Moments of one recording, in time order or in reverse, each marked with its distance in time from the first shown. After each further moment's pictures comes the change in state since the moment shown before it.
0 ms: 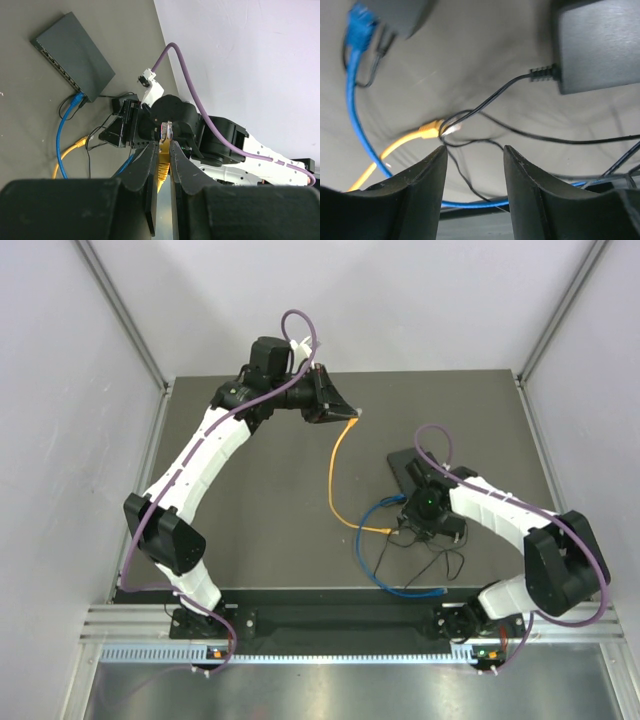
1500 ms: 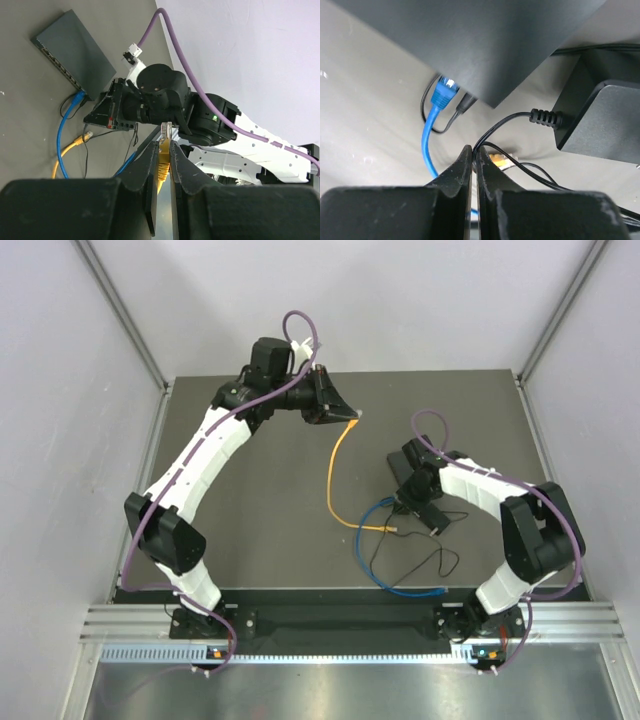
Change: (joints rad) left arm 0.000 0.002 -0.005 -0.002 0.009 0.012; right arm -0.074 0.193 0.109 0.146 -0.088 0.058
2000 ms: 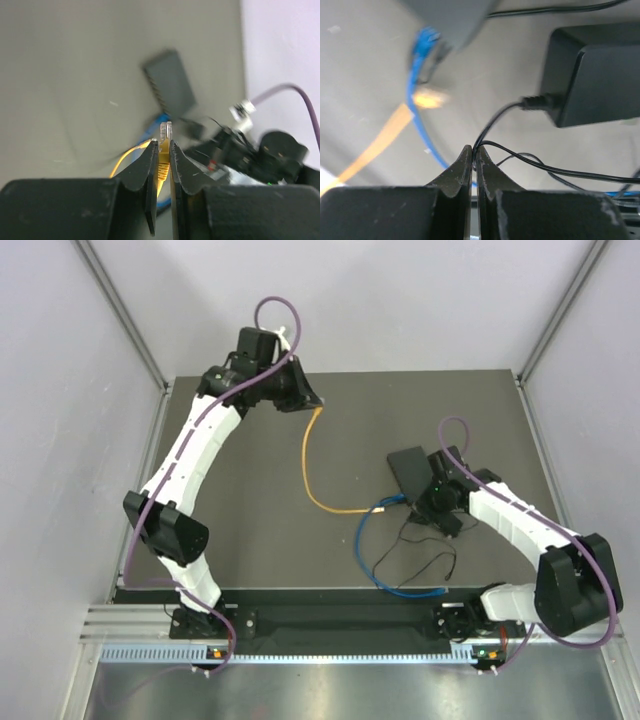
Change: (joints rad) left arm 0.058 0.054 0.134 -0.230 -0.320 0.162; right arm -0.043 -0.312 -0.146 -0.036 -0.049 -0.106
